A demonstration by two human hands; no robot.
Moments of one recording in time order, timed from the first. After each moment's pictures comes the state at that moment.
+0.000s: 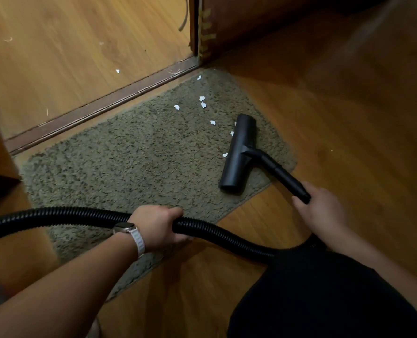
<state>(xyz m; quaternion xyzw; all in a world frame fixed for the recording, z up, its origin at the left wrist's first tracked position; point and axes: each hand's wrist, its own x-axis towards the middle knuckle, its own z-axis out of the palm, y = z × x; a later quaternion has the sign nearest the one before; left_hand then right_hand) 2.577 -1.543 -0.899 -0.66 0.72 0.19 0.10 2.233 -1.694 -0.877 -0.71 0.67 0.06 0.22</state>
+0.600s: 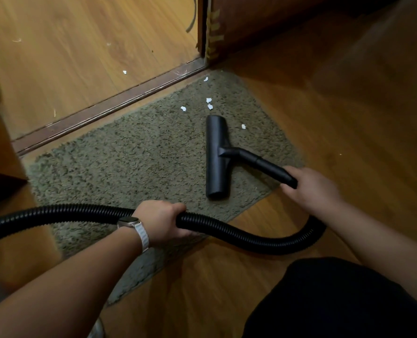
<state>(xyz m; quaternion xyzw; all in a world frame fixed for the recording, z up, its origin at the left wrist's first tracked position) 2.591 -1.554 -0.910 -0.68 0.71 0.18 0.09 2.279 -1.741 -0.871 -0.81 0.54 0.15 0.17</state>
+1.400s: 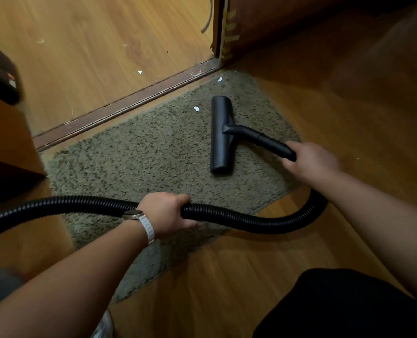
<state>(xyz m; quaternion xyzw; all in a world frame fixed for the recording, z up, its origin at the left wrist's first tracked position) 2.601 -1.561 -0.889 -0.72 0.66 0.19 0.10 2.333 -1.787 -0.868 -0.82 0.54 0.13 0.13</state>
